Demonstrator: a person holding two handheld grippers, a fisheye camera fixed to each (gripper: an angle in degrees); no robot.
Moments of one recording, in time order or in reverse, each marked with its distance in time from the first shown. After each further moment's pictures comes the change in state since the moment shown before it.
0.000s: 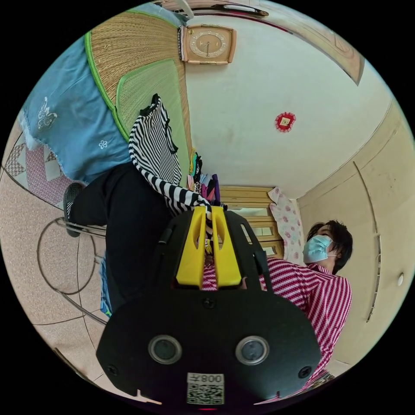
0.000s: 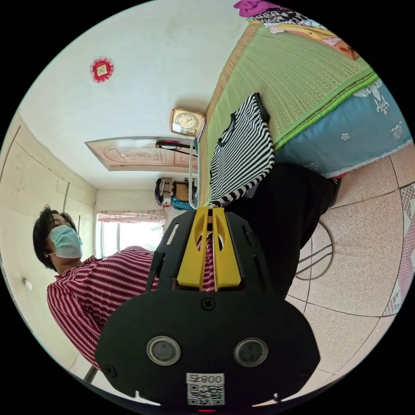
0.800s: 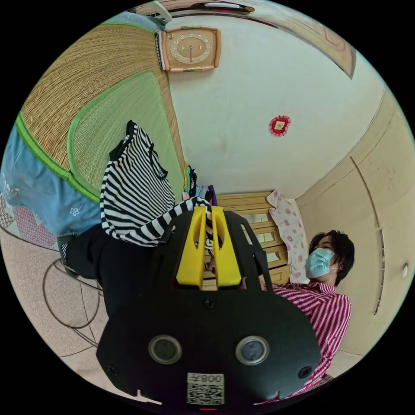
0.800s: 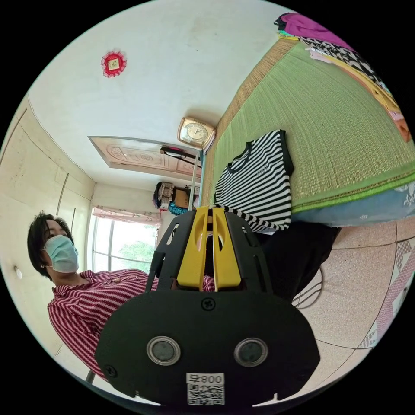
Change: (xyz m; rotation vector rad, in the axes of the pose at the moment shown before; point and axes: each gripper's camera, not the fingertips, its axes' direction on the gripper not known) left arm 0.067 -0.132 0.061 0.035 0.001 0.082; right arm 0.070 -0.044 0.032 0.031 0.036 -0.113
